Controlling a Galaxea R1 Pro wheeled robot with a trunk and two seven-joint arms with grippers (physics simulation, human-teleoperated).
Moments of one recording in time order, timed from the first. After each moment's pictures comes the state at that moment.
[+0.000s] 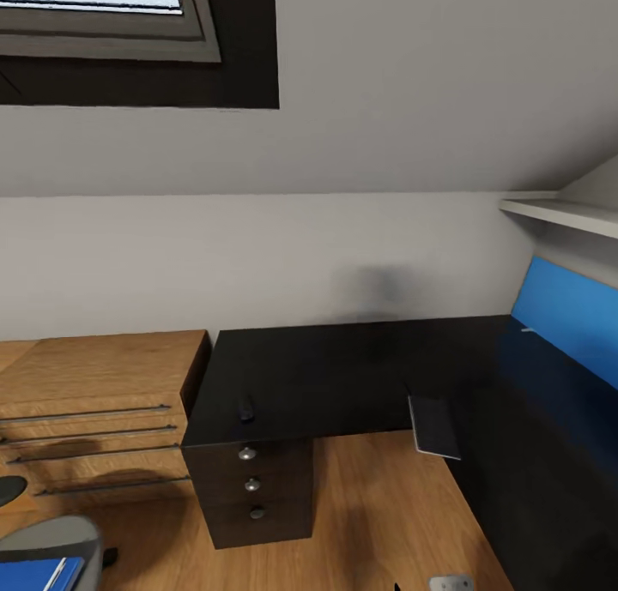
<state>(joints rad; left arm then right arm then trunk) -0.14 0.05 -0.09 -0.08 0.54 -0.69 -0.06 -0.39 -0.01 0.26 0.02 -0.27 -0.53 0.08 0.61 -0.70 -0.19</state>
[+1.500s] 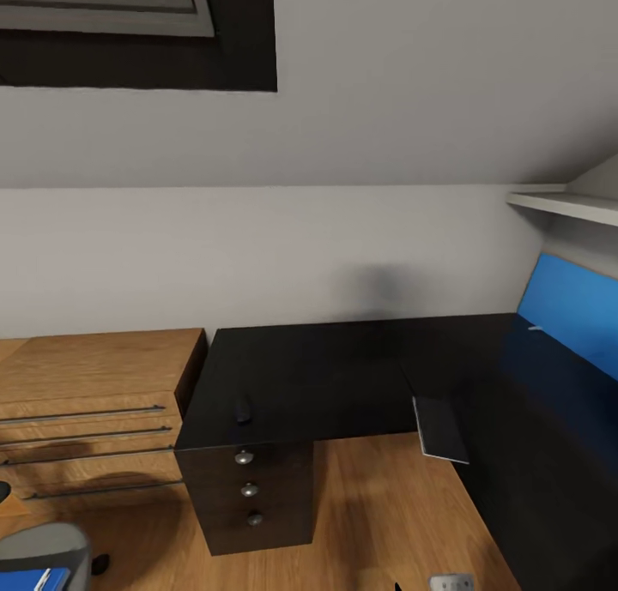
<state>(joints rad) -0.14 0.05 -0.09 -0.09 0.57 -0.61 -0.05 -0.39 -0.02 0.26 0.02 -0.27 -0.53 0.08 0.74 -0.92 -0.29</state>
